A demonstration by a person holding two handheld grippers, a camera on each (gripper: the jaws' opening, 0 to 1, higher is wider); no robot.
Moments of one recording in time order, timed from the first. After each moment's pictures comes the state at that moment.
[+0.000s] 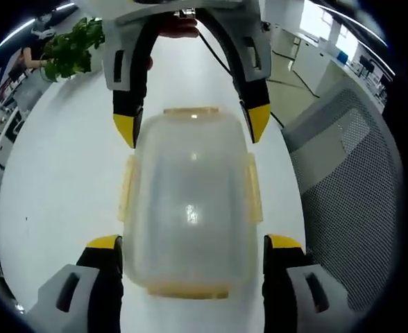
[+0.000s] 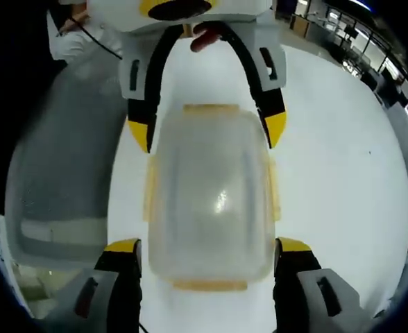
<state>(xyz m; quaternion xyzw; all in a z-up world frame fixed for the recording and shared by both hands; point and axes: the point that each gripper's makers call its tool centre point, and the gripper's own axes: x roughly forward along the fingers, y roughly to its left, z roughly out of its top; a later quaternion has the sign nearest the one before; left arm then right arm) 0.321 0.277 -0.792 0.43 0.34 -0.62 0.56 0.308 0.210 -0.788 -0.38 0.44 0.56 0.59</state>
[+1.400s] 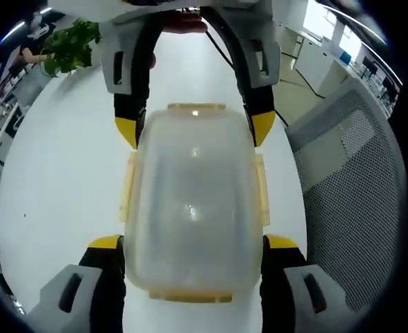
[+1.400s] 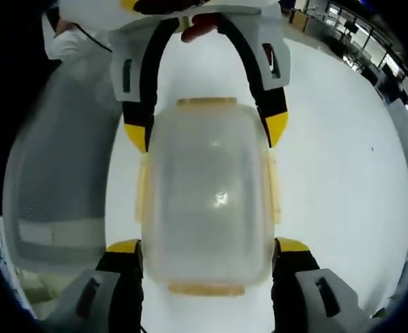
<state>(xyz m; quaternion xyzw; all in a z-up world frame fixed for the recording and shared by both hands) 0.322 0.280 -0.796 0.43 0.35 -0.61 0.56 0.310 0.215 -0.795 -0.38 0.45 0.55 0.59</state>
